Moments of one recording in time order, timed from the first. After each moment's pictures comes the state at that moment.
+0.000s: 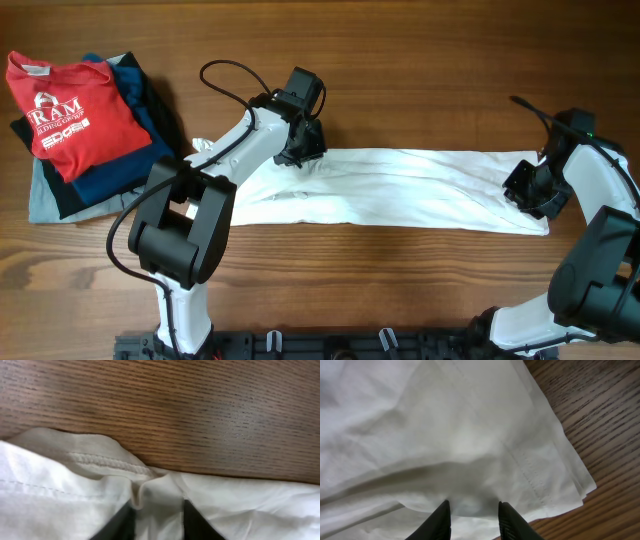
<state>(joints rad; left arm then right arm) -0.46 2.04 1.41 -0.69 0.11 -0.66 -0.37 1.72 1.03 -0.89 0.04 0.33</state>
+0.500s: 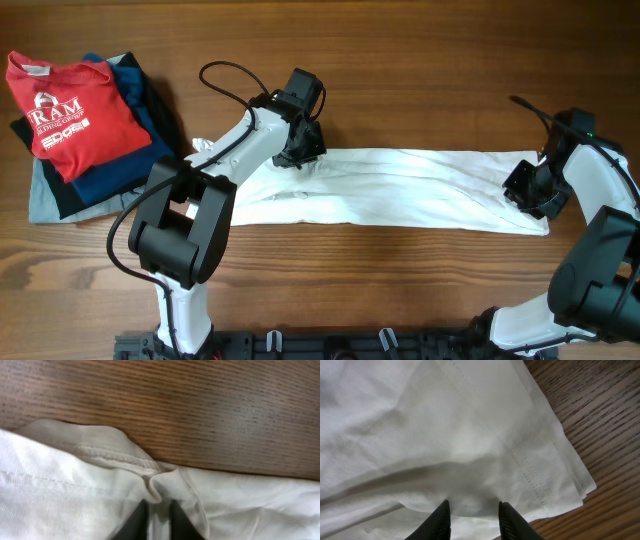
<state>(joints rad) -0.46 2.04 1.41 -0.71 0.11 -0.65 -0.37 1.72 1.03 -0.89 0.04 0.33</state>
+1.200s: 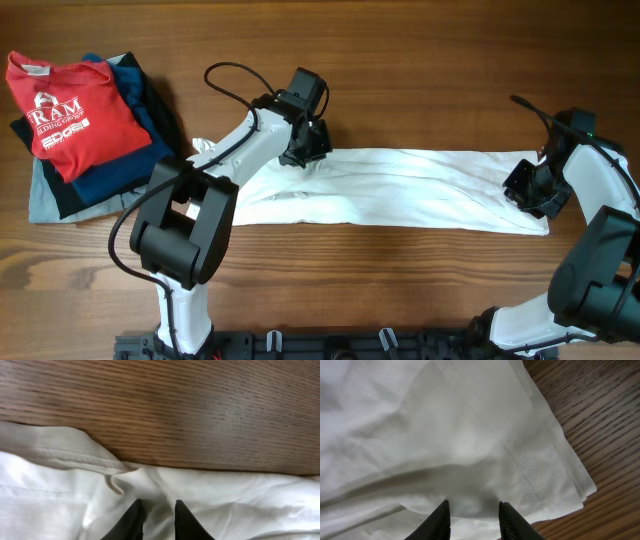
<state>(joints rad) -0.47 2.04 1.41 -0.67 0.17 -0.67 -0.37 1.72 1.03 -0.88 0.04 0.33</state>
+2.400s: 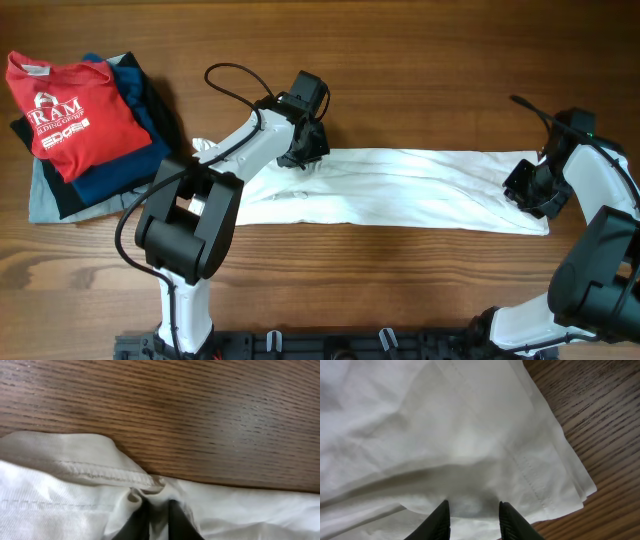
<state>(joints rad) -0.48 2.07 1.41 -0.67 0.09 -0.68 -0.37 1.72 1.03 -0.88 0.04 0.33</state>
